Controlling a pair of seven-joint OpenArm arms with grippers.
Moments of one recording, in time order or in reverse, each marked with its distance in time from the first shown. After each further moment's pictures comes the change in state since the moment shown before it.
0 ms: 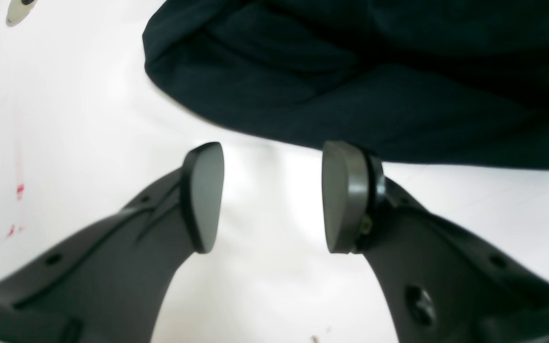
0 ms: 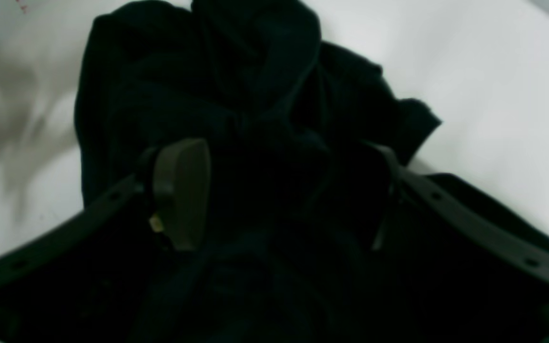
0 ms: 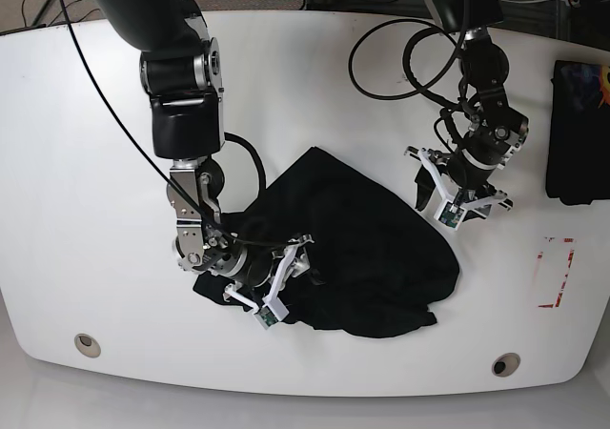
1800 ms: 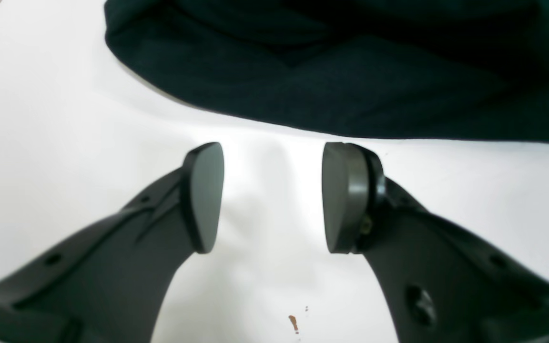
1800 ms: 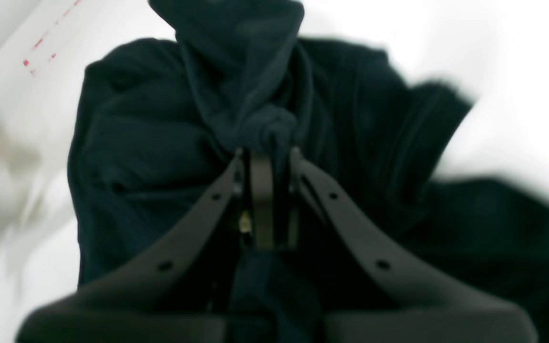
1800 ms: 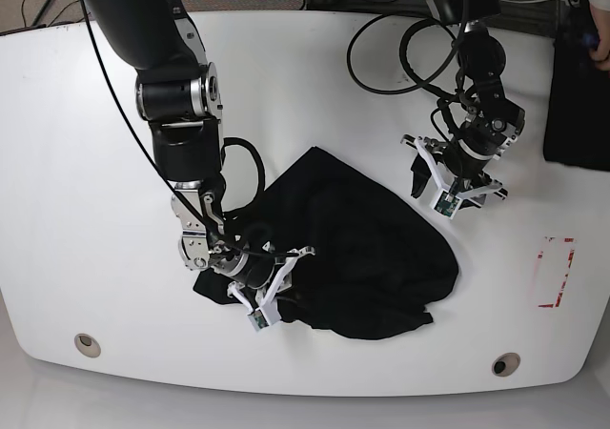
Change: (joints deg) left arm 2.1 0.2 0.0 0.0 -0.2 -0.2 0.9; right arm 5.2 -0.1 0.3 -14.4 -0.2 -0.3 12.0
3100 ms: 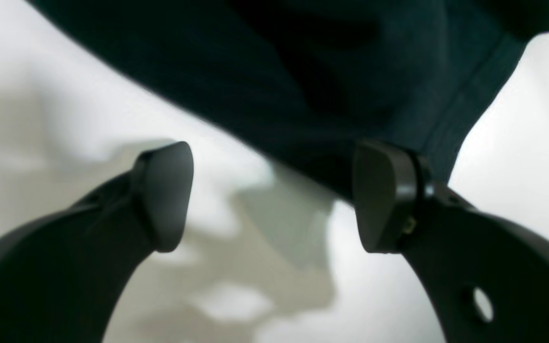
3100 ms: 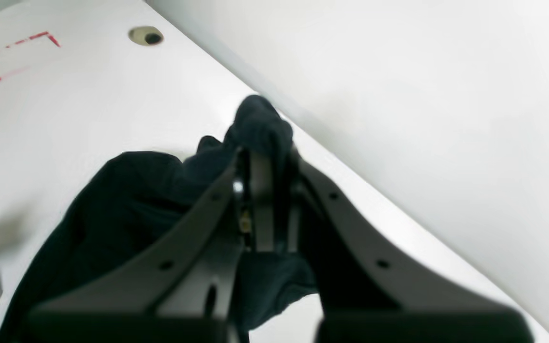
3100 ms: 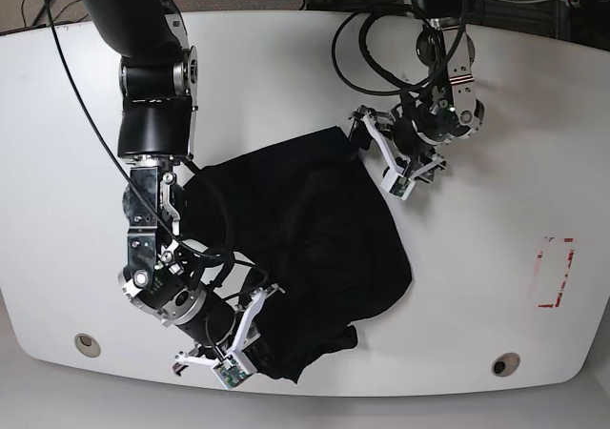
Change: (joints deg) left arm 1.3 4.3 6.6 -7.4 -19.4 0.4 14.1; right arm -4.1 5.4 -0.4 45.4 0.1 -1.5 -20.2
